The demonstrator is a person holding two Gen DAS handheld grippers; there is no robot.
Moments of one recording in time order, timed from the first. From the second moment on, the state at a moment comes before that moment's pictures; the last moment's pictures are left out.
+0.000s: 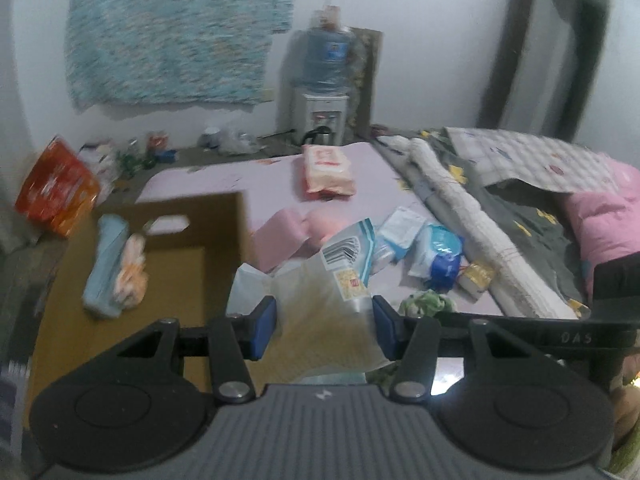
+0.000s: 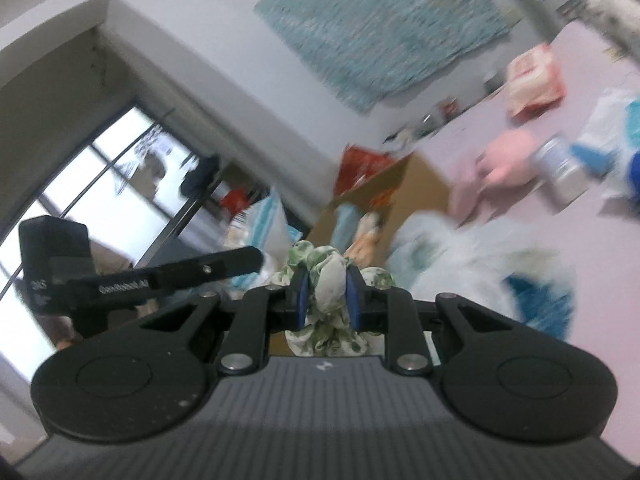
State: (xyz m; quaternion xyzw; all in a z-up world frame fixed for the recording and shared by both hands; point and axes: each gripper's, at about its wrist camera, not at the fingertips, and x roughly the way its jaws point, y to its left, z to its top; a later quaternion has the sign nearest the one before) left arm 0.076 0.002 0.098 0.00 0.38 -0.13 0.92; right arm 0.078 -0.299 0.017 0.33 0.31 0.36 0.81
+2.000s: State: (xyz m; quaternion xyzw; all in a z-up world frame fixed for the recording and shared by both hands) left arm 0.217 0.148 0.063 -0.16 0.41 0.00 0.90; right arm 0.289 -0.186 0.062 0.23 0.37 0.34 0.83
